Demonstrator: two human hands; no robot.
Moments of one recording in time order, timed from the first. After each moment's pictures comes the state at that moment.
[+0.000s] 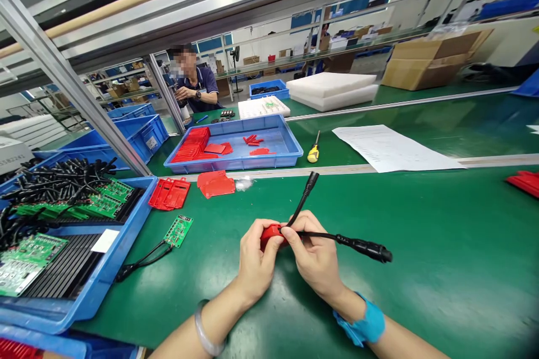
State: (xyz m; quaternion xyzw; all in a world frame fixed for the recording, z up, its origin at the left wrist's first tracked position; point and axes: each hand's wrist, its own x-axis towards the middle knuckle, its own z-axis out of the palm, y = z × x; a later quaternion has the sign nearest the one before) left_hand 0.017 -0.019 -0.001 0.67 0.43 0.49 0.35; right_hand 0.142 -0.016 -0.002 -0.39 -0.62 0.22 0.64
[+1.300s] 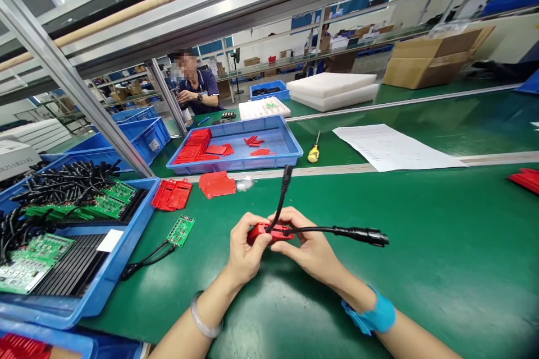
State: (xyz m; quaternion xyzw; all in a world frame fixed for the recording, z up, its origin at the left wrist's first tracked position) left_hand -0.003 -0.005 -0.005 0.69 0.35 0.56 0.31; right_hand 0.152 -0.007 0.009 -0.32 -0.68 0.38 0.55
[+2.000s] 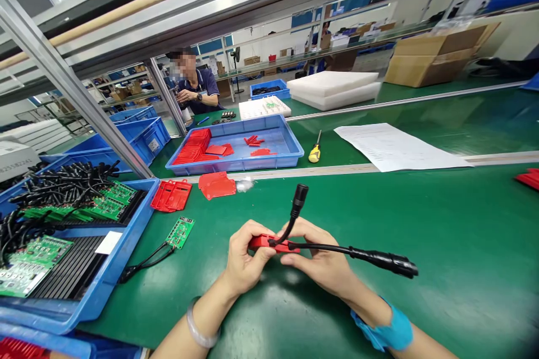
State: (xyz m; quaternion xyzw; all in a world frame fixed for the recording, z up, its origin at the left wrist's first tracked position) left_hand -0.009 -0.009 0.000 0.72 0.29 0.54 0.32; right_hand 0.165 -0.016 0.008 -0.30 -0.70 0.34 0.55
